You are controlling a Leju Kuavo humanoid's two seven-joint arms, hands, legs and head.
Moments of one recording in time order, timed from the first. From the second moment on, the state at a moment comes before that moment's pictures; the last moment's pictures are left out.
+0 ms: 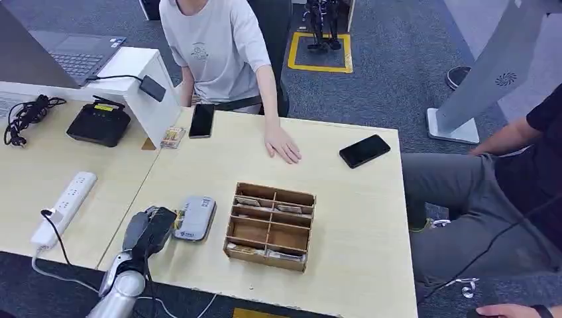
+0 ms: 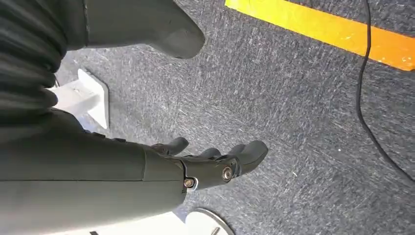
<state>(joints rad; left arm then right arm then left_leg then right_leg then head) -0.09 0.11 0.03 -1.11 -0.55 0.35 -0.03 -0.03 0.11 -0.84 -0.20 1.53 -0.25 -0.12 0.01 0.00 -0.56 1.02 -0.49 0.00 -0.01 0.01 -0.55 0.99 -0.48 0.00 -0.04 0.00</state>
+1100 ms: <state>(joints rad) -0.06 0.07 0.04 -1.14 -0.40 0.25 -0.11 -0.03 0.11 -0.84 -0.20 1.53 -0.25 -0.12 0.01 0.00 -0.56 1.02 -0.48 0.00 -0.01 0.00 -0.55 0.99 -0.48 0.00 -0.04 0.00</state>
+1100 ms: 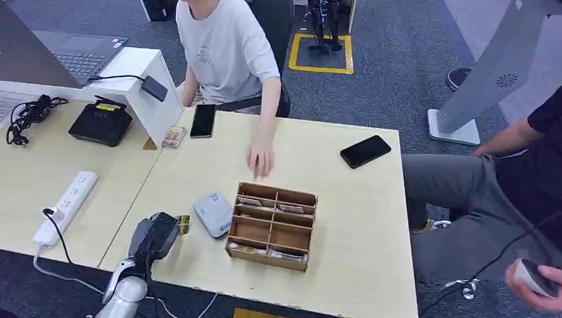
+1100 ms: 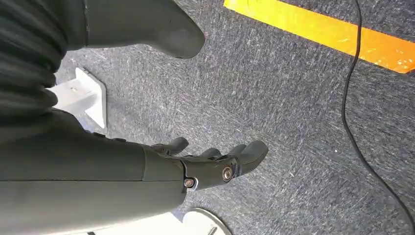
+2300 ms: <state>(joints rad) -0.37 0.11 0.00 -1.41 -0.31 0.42 -0.33 -0.06 0.11 -0.77 -0.20 1.56 -0.20 -0.08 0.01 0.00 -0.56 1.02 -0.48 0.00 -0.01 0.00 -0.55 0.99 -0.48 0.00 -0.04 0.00</state>
